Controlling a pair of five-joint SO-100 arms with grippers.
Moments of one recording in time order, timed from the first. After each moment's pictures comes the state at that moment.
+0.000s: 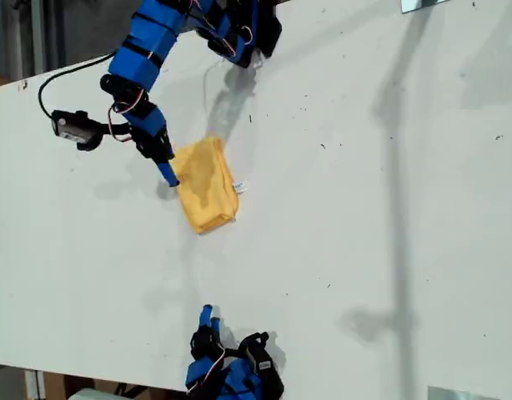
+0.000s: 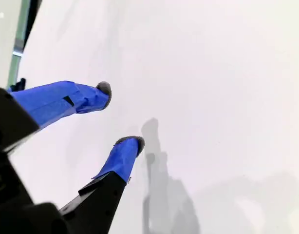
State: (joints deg) arm 0 -45.2 192.3 176.4 71.7 -64.7; arm 1 28.7 110.0 97.7 72.0 48.9
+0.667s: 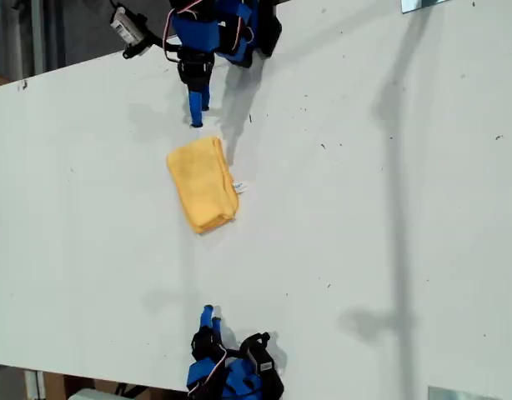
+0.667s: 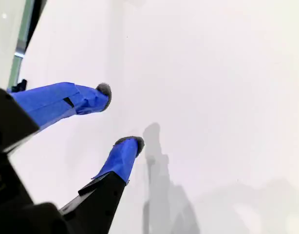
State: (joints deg) arm 0 -42.6 198.3 177.2 74.9 -68.0; arm 1 25.4 188.5 154.3 77.3 69.8
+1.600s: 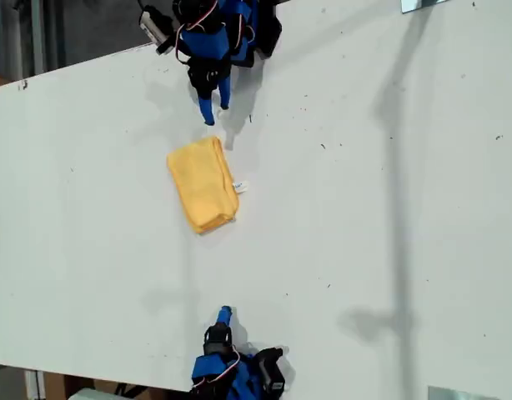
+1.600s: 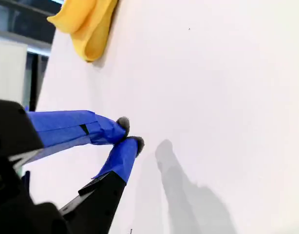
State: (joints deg) arm 0 -29.4 198.3 178.4 74.2 -57.8; arm 1 18.0 188.9 160.8 85.9 100.5
